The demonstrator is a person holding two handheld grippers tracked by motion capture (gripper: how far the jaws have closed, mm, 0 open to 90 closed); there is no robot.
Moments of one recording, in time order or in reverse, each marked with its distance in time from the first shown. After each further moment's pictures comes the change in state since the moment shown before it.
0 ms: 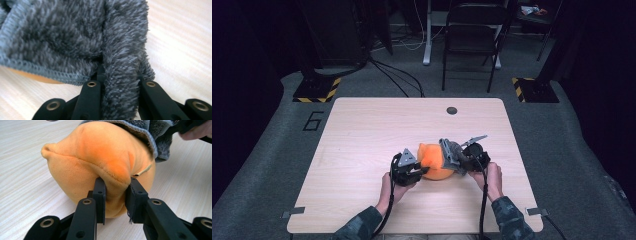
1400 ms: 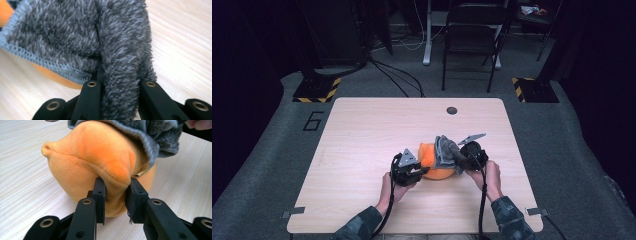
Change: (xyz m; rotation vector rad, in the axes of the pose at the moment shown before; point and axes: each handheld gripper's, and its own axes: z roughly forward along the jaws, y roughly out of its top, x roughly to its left) left arm 0.000 -0.001 0.002 0.000 -0.005 0.009; right arm 0.013 0.010 -0.016 -0.056 0.032 -0.051
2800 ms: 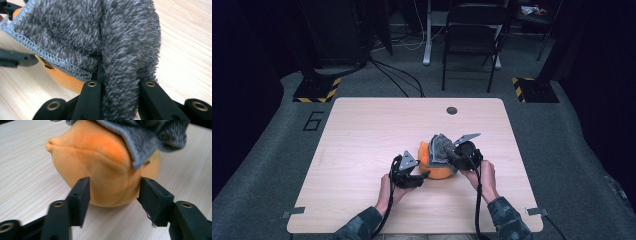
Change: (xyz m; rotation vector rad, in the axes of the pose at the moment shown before) left arm -0.006 -0.006 0.000 0.026 0.074 0.081; right arm 0.019 0.012 -0.003 -0.032 0.015 -0.036
